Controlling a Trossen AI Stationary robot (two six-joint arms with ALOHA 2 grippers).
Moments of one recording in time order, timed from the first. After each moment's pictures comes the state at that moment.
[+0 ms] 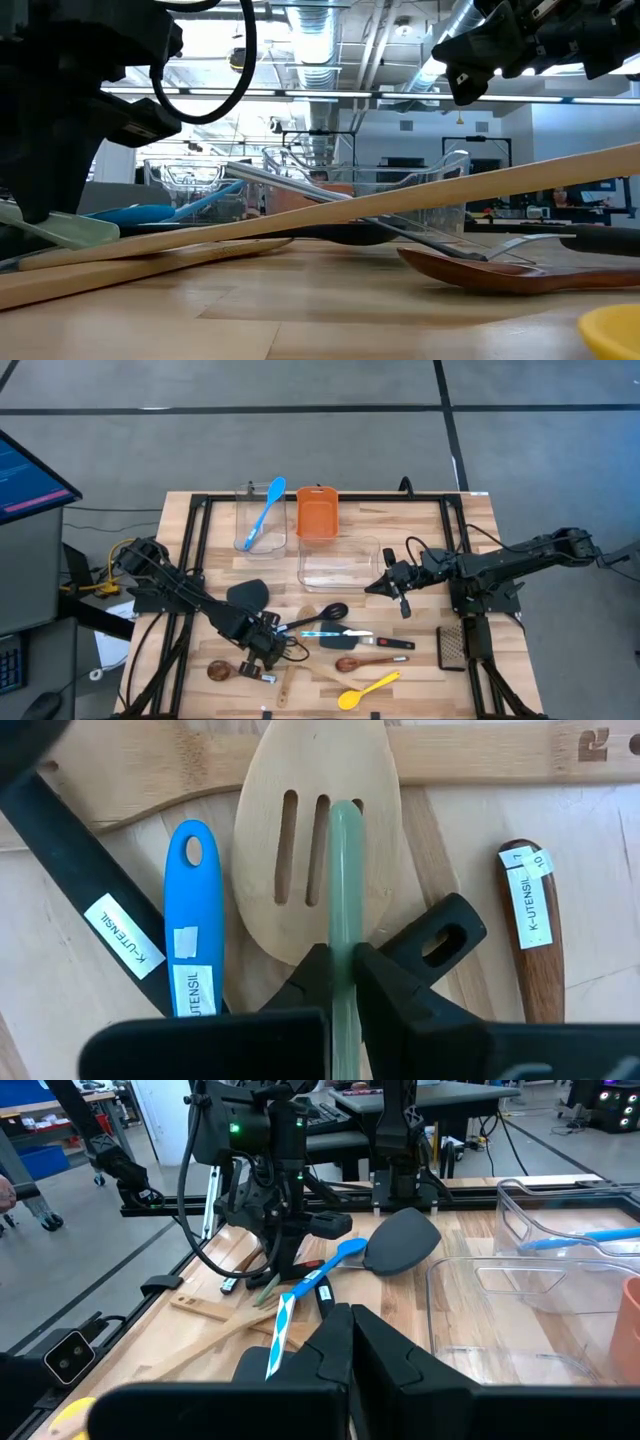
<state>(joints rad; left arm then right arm) -0.57 1.71 0.97 -0.56 -0.02 -0.25 0.09 1.02 0.38 0.45 -0.11 0.08</state>
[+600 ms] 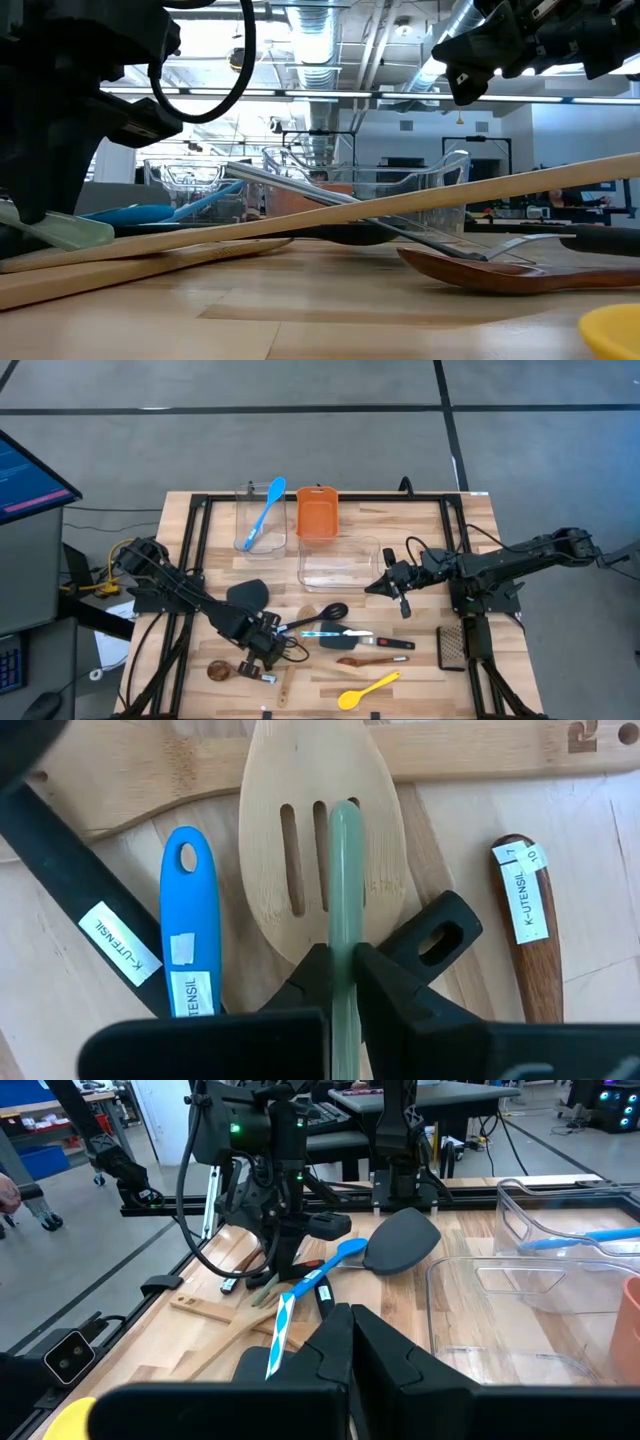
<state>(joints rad) -0.57 1.71 0.96 -0.55 -0.01 -0.22 0.09 1.02 0.38 0.45 -0.11 0.08</state>
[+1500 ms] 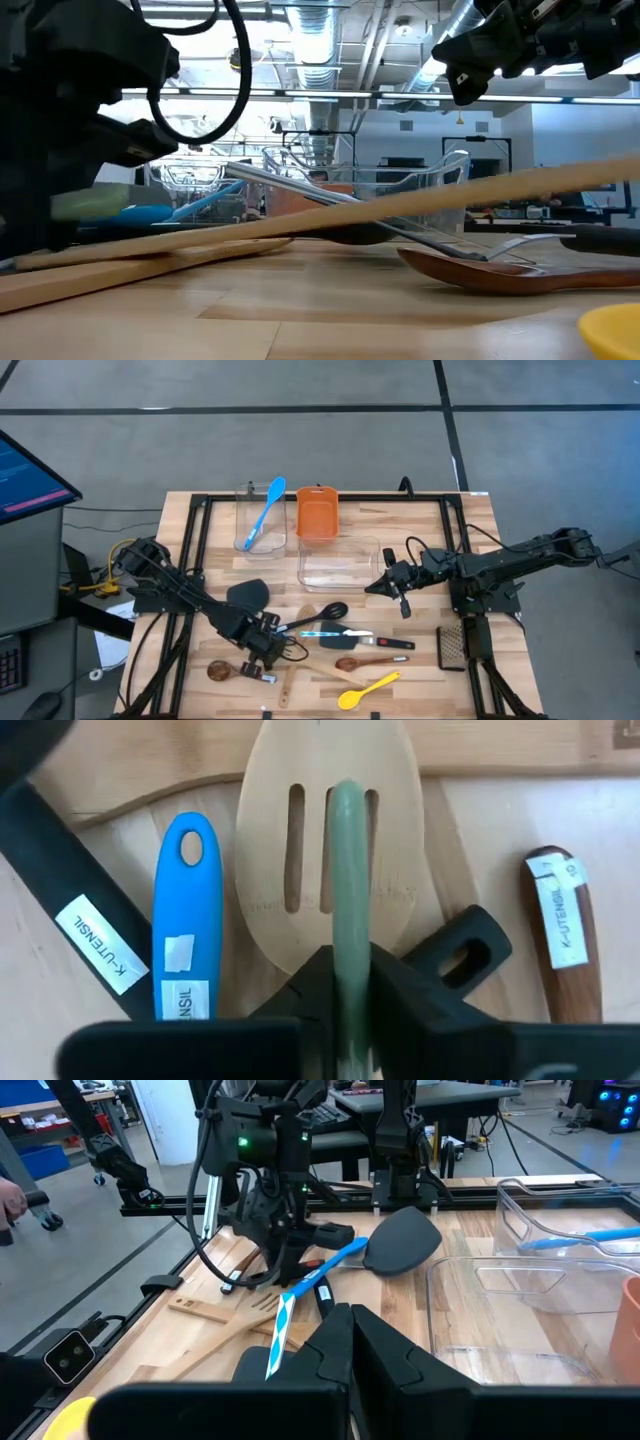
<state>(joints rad) -0.57 1.71 0.89 -0.45 -0.04 -0.27 0.09 1.02 0.38 0.45 -0.11 0.08</state>
